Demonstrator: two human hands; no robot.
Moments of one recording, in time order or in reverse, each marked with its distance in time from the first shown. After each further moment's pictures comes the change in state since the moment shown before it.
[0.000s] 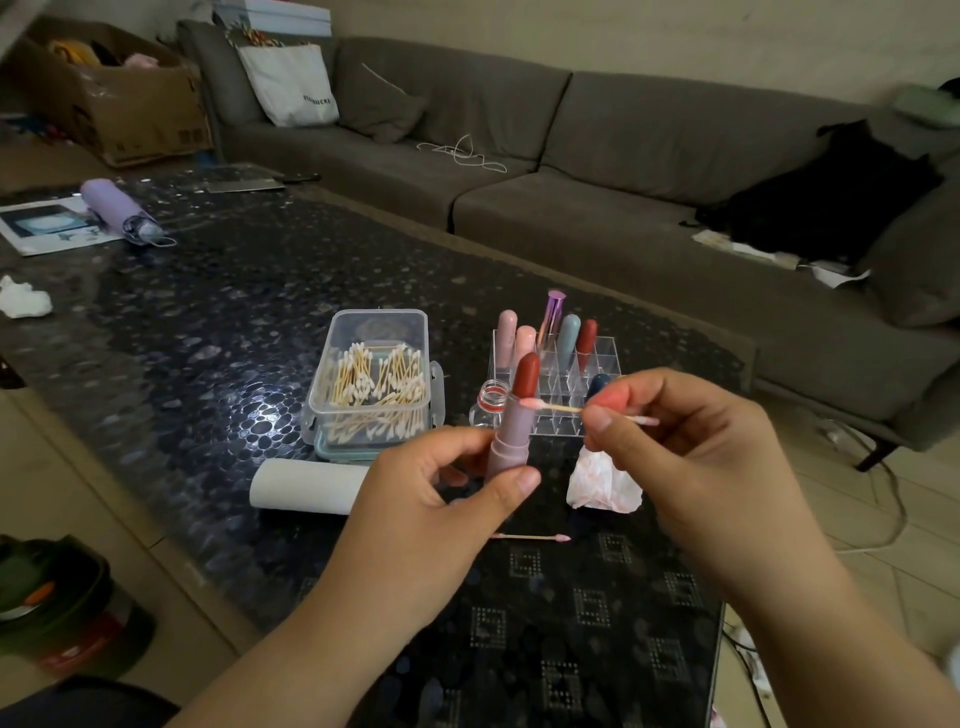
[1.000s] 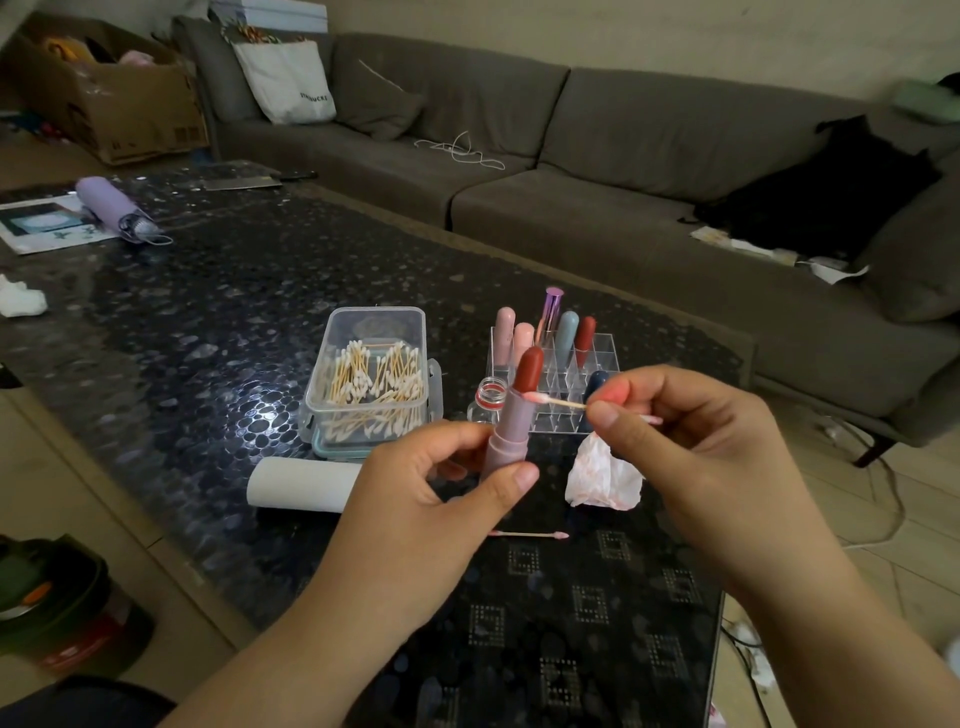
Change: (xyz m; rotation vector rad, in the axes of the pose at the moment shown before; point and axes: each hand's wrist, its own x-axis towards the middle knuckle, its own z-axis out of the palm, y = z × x) left_hand -0.001 0.003 0.000 -0.009 0.005 0.007; right_hand 0.001 0.004 -0.004 0.043 -0.026 -0.027
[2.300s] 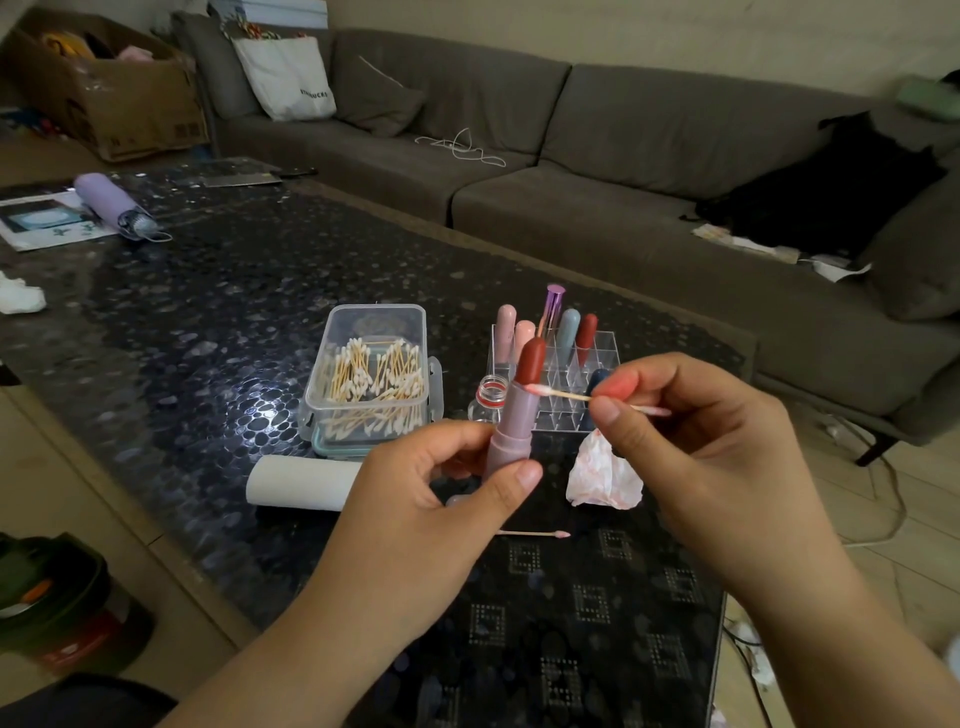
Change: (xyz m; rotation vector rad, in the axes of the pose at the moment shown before) left_hand -0.005 0.012 0.000 -0.021 -0.013 -0.040; right_hand -0.002 0.004 -0.001 -0.138 0.016 -0.156
